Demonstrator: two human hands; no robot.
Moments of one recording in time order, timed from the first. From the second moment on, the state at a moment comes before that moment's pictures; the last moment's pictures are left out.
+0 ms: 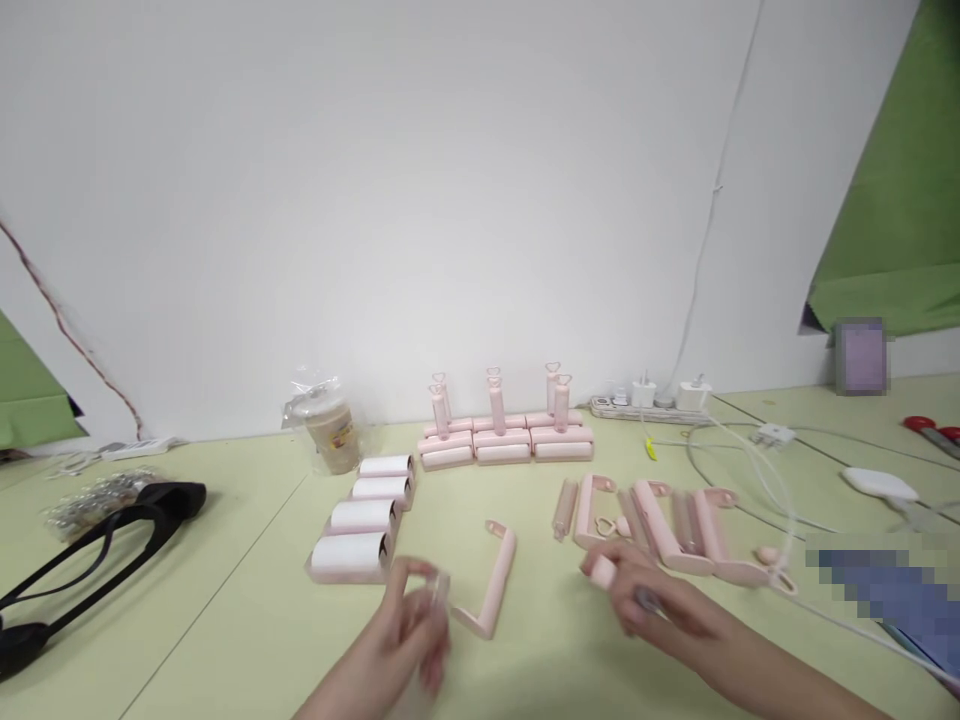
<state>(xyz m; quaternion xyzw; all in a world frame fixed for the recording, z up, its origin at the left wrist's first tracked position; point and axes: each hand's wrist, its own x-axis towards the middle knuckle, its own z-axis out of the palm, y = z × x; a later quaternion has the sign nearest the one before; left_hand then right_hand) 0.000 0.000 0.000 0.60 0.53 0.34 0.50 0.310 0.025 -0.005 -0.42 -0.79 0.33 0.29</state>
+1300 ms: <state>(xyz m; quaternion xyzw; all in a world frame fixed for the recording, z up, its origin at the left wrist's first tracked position) 0.090 0.055 -0.036 0.83 0.50 0.09 0.24 0.316 0.051 -0.028 -0.52 -0.86 -0.04 0.01</state>
